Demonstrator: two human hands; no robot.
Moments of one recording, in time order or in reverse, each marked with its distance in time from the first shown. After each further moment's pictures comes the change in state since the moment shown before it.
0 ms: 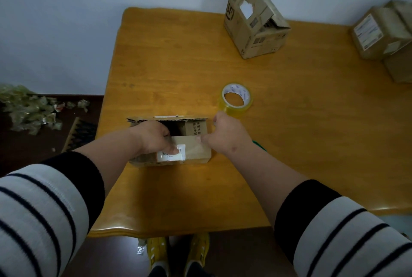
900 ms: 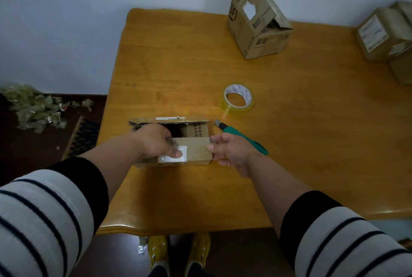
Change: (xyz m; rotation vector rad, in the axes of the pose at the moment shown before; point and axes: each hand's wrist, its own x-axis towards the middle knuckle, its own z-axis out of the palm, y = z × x) left_hand -0.002 -0.007 0.011 -0.066 0.036 0.008; right_hand -0.017 0.038 0.013 0.776 -0.353 0.227
